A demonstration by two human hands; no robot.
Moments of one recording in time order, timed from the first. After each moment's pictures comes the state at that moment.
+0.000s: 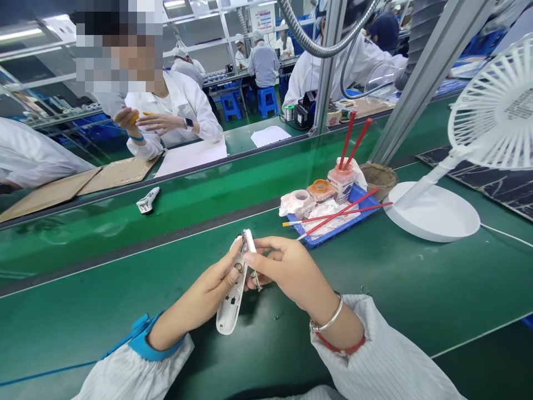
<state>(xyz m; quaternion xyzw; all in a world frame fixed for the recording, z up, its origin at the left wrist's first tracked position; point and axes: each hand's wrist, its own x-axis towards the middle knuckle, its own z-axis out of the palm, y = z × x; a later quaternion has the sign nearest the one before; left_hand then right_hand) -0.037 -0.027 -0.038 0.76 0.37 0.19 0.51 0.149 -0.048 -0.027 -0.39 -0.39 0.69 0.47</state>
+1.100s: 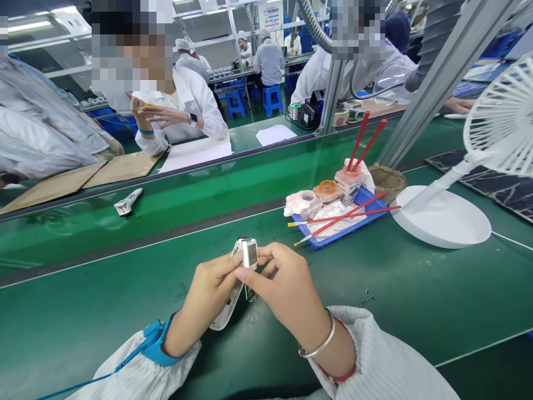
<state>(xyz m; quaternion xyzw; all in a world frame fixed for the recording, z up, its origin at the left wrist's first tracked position) -0.027 -0.032 -0.039 0.80 0.43 0.30 0.30 0.128 -0.062 -0.031 -0.58 -0.53 0.44 0.44</state>
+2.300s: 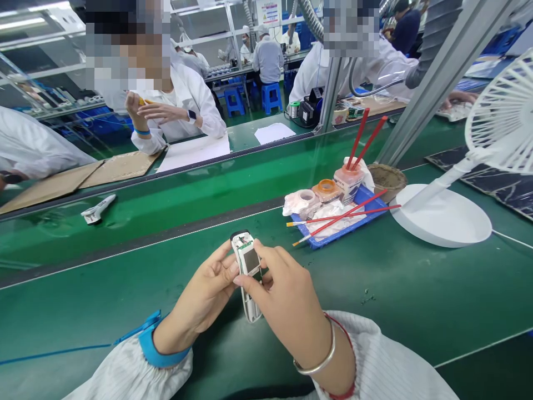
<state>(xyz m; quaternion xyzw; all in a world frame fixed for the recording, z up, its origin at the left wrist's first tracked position) -0.017 -0.037 -0.034 0.36 0.34 0.40 0.77 0.128 -0.071 -0.041 -0.60 -0.62 0.28 0.42</state>
